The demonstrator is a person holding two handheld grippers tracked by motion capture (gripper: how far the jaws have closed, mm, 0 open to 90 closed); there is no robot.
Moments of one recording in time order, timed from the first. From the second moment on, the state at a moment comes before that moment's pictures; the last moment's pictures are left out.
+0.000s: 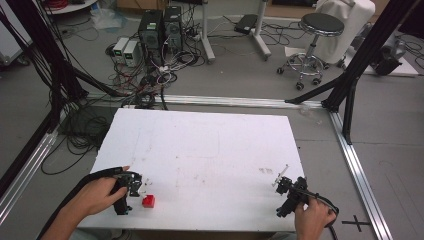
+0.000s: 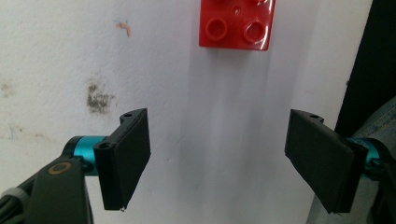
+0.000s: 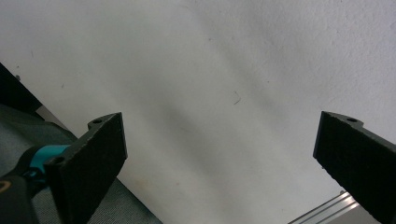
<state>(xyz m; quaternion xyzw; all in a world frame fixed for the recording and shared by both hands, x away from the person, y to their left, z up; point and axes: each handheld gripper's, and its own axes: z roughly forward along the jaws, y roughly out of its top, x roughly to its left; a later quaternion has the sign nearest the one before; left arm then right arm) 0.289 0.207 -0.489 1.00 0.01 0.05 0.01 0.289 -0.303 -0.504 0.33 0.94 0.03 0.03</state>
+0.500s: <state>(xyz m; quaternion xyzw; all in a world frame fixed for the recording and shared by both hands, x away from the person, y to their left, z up) 0.292 0.178 -0.494 1.00 -0.02 0.03 0.01 0.289 -0.303 -0.504 0.33 0.94 0.03 0.03</state>
